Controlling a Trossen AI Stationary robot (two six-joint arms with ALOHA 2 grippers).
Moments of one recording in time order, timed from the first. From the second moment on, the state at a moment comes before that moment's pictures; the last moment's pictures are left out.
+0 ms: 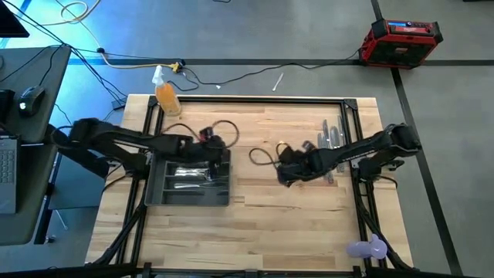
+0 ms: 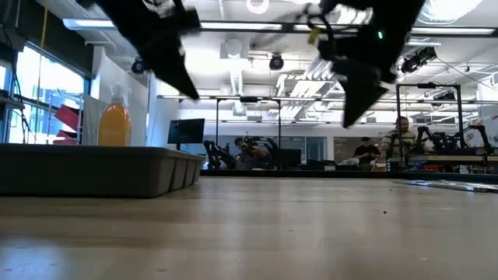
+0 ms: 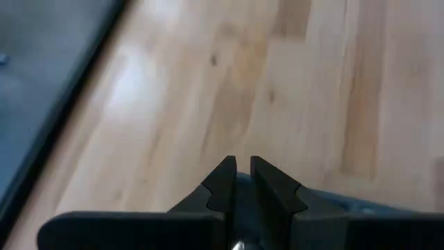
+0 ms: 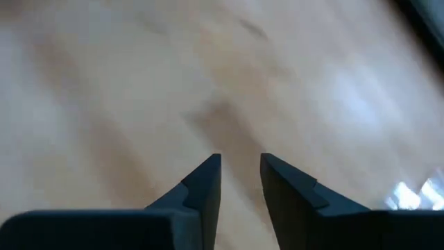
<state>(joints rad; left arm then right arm) -0.06 1.31 0.89 -0.41 -0.43 -0.09 0.18 1.60 1.08 -0.94 0.54 0.79</state>
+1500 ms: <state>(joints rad) -0.12 1.82 1.06 0.15 -0.18 0.05 0.03 1.44 0.75 -0.54 -0.01 0.75</state>
